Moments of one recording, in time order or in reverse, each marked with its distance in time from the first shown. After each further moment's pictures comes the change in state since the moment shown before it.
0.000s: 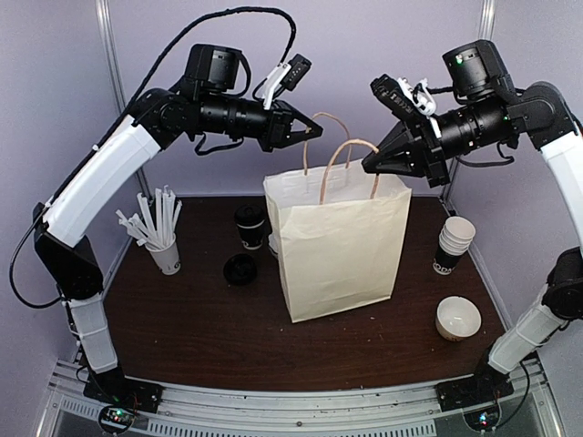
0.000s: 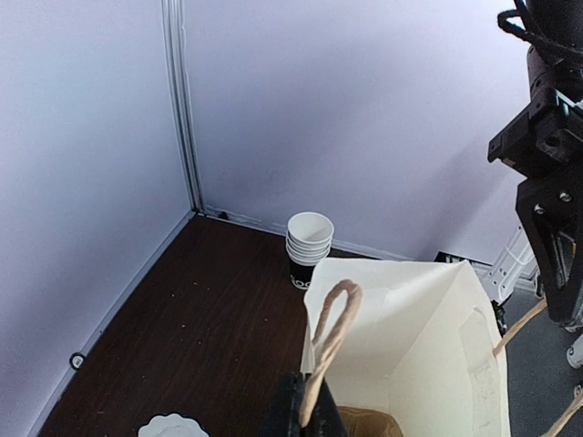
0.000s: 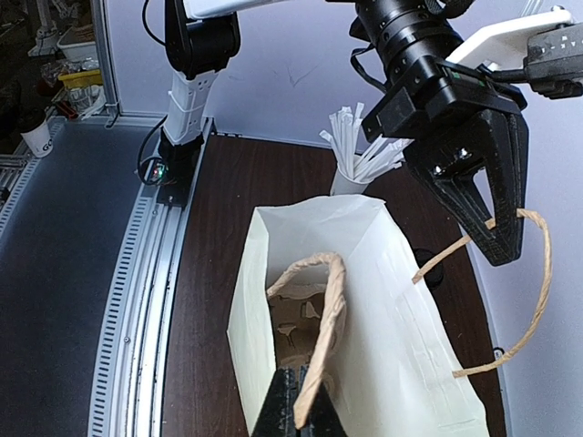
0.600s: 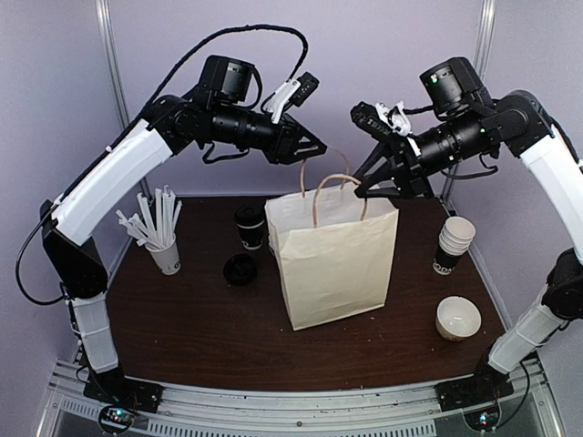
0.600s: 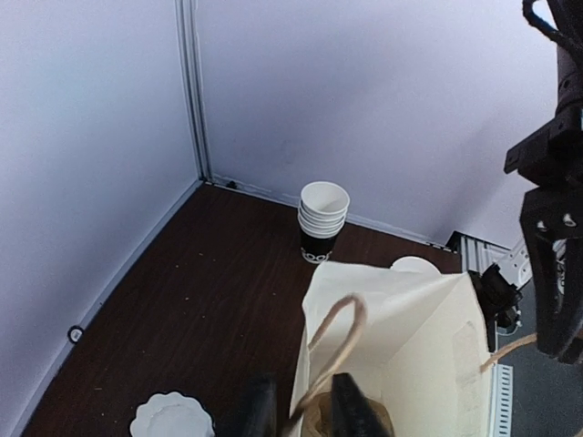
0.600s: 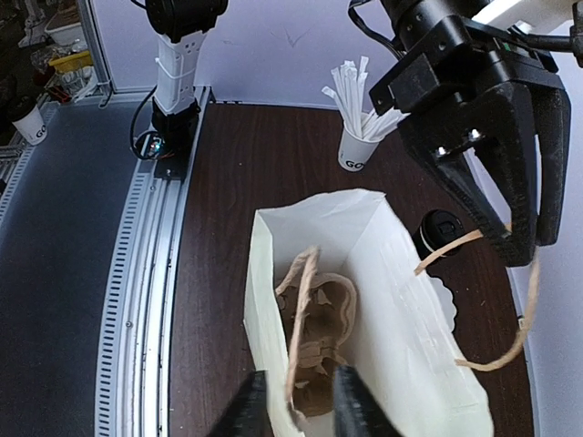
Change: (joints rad) left arm 0.001 0.027 -0.035 -0.021 -0.041 0.025; right arm -0.003 0.002 -0.131 0.026 0.027 0.010
